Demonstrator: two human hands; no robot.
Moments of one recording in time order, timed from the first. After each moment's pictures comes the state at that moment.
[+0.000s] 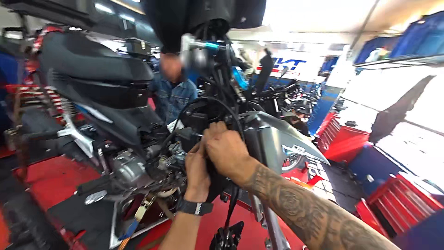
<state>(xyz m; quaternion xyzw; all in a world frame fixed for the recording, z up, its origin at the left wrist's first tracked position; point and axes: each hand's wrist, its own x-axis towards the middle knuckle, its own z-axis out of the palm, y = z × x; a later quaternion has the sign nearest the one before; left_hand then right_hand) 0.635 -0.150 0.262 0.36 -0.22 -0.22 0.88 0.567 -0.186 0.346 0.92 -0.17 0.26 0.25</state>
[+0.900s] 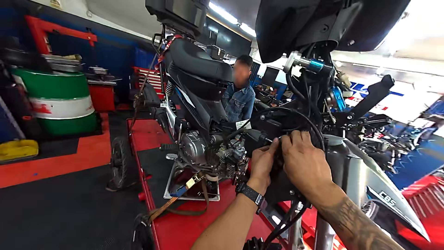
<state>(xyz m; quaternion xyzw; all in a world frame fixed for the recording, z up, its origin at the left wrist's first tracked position) 0.645 -0.150 0.272 0.39 -0.19 -0.28 0.86 0.564 -0.188 0.351 0.90 -0.16 0.26 0.32</state>
